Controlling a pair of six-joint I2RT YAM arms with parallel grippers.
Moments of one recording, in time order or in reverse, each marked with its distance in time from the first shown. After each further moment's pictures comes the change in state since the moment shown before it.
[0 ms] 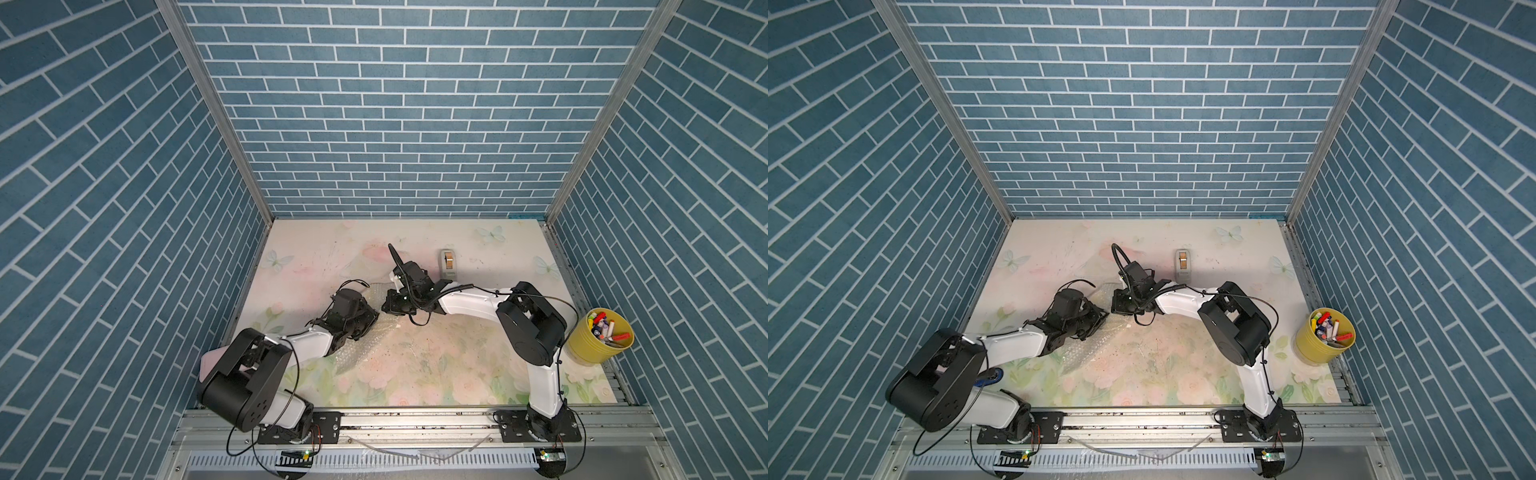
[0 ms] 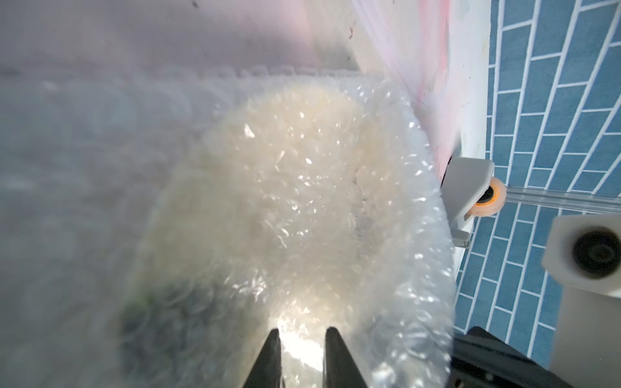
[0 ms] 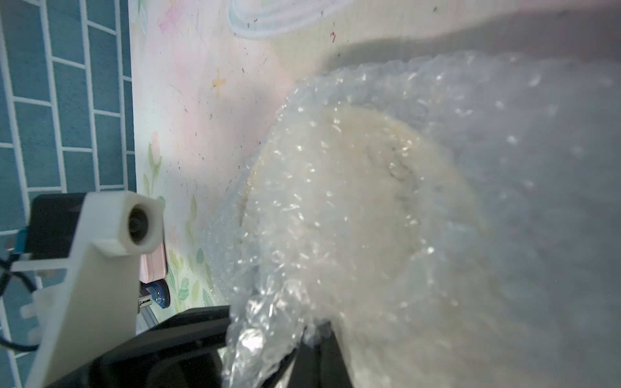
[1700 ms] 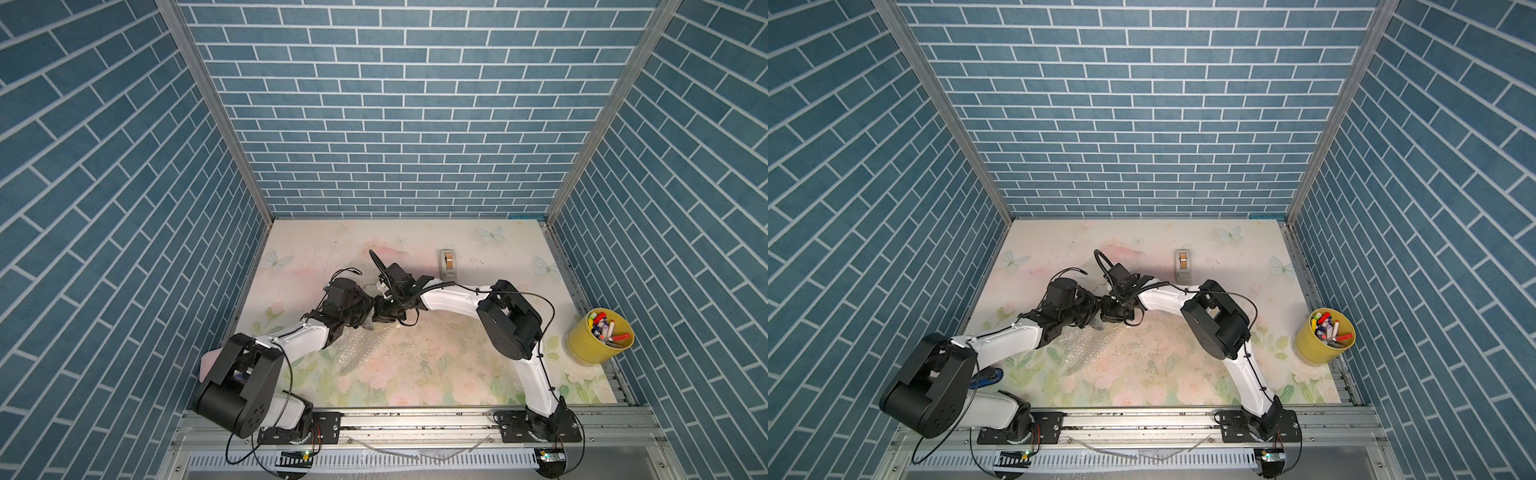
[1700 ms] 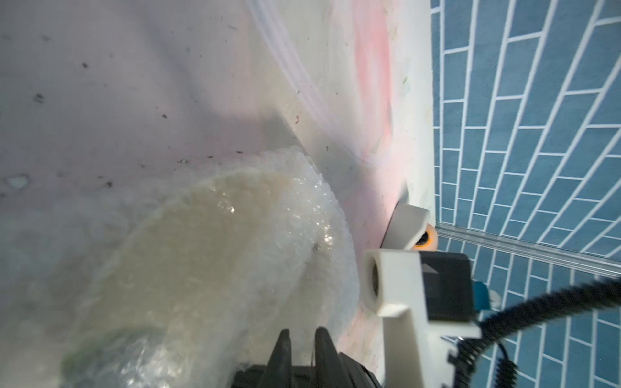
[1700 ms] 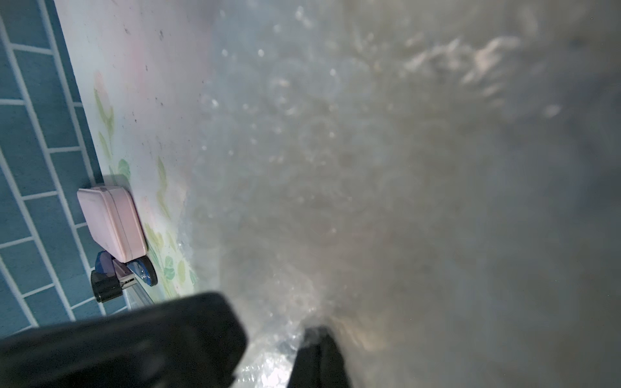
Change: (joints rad) left arm 0.055 0.033 0.092 0.005 0.018 -0.080; right arm 0.051 0.158 0.224 -0.235 -0.077 0.000
